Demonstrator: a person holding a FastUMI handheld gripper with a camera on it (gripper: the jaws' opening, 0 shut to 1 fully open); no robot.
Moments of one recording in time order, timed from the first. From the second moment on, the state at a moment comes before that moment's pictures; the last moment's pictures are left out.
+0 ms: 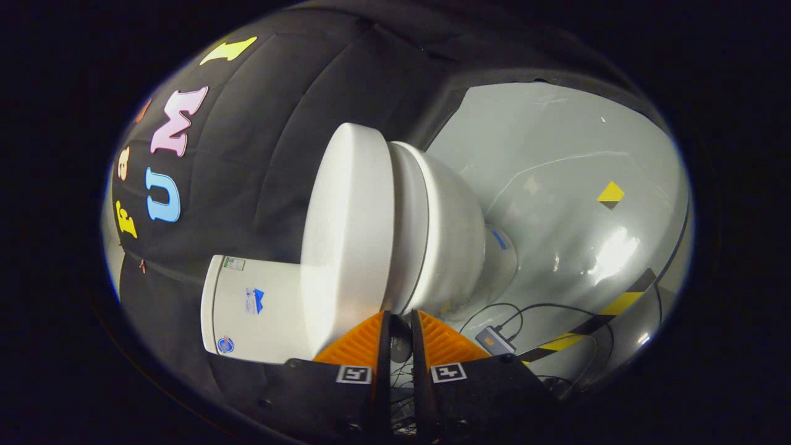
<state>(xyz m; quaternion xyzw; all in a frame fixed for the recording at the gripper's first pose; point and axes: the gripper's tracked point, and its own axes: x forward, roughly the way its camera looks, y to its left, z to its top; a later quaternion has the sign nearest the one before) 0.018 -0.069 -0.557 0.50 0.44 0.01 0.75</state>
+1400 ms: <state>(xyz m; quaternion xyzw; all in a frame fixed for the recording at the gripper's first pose) 0.046 0.039 -0.380 0.25 0.38 -0.05 0.89</state>
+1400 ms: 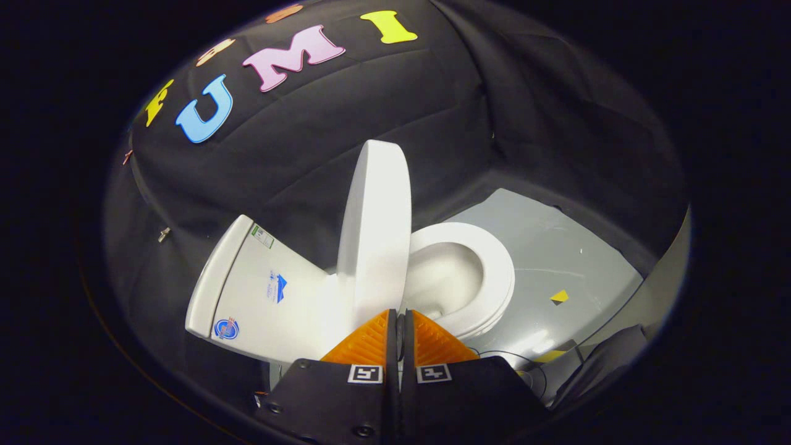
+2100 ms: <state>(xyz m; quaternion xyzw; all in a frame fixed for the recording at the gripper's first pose) 0.052 0.125 -0.323 0.16 0.33 -0.02 0.93</state>
